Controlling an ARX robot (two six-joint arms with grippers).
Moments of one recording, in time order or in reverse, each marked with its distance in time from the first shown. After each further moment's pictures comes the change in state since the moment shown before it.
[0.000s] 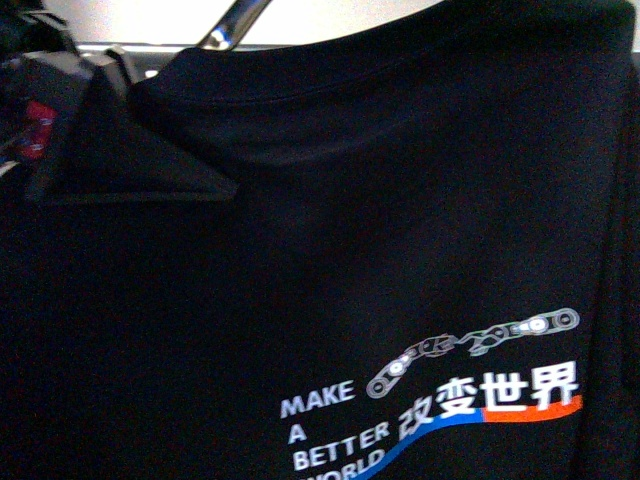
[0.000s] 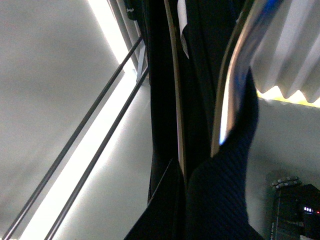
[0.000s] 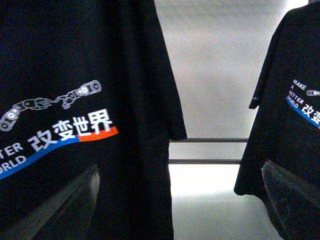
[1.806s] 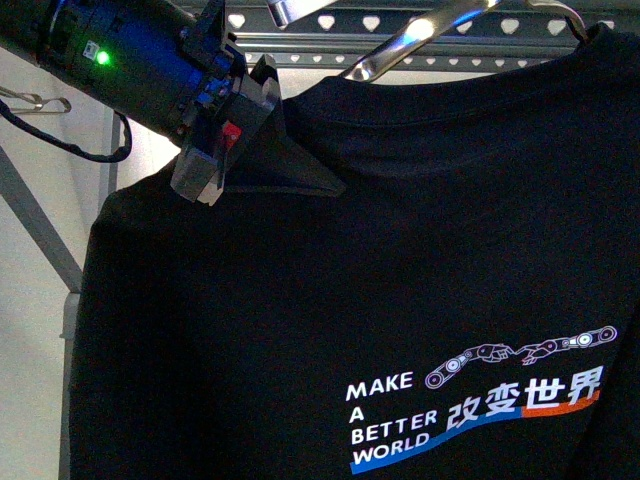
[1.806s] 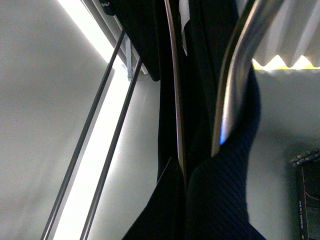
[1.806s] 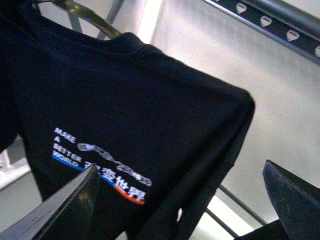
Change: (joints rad) left arm -0.150 0.246 0.203 -0.017 -0.129 0.092; right arm -0.551 0.972 0.845 -0.206 -1.064 -0.698
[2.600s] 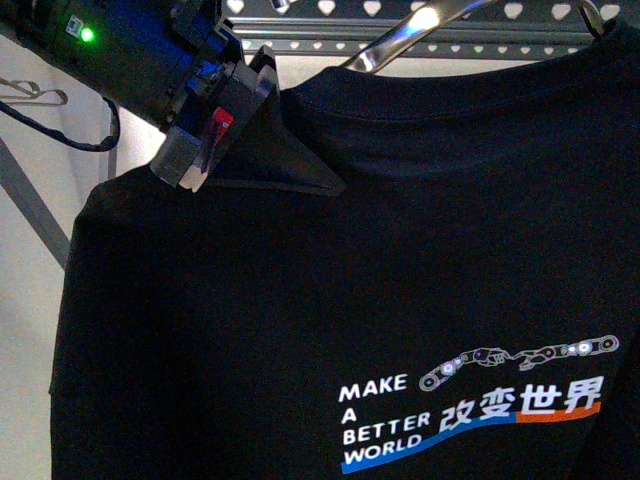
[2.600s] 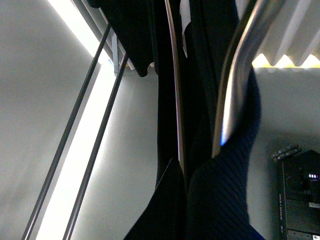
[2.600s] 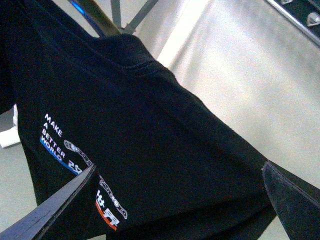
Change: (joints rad) left arm -0.004 0.000 0.017 -0.096 0.014 0.016; right arm 0.238 0.318 0.250 -0.107 0.101 -0.269
